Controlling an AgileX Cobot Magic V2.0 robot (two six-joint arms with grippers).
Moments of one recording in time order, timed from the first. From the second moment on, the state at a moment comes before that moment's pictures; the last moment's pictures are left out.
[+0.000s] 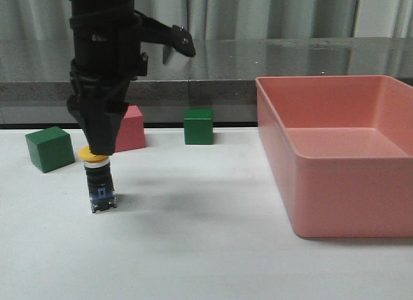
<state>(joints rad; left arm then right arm) -0.61 1.95 -1.62 0.23 1.21 0.72 0.03 0.31 -0.33 0.13 0.24 -0.38</state>
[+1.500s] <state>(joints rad) -0.06 0.54 -0.55 -0.29 0.32 0.60 0.03 0.31 -0.33 0.13 0.24 -0.38</state>
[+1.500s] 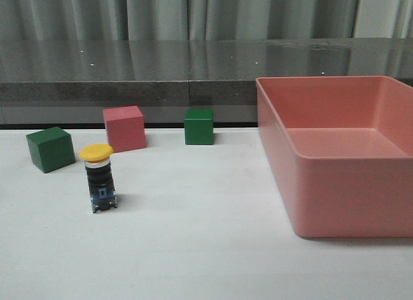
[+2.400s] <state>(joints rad) -0.06 0.33 -0.31 -0.27 0.34 0.54 0.03 0.31 -0.33 0.13 0.24 -0.38</state>
